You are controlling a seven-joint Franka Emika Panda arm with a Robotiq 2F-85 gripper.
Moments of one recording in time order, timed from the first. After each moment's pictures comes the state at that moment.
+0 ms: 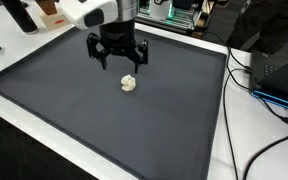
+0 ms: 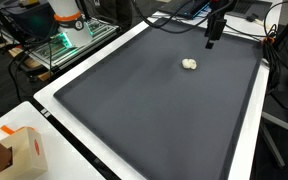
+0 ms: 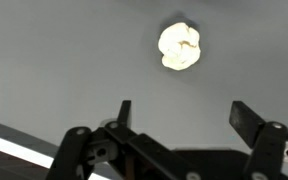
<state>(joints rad) 0.13 0.58 0.10 -1.53 -0.18 2.09 -0.07</state>
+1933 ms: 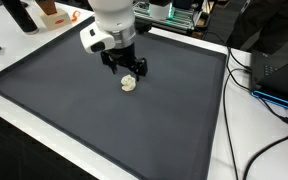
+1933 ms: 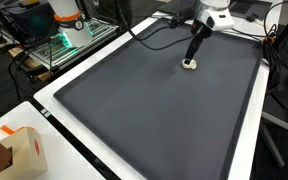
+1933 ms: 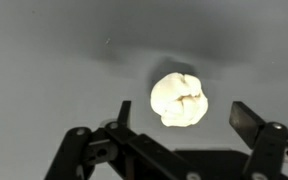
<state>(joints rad) 0.13 0.61 0.06 -1.69 -0.08 2.21 0.12</state>
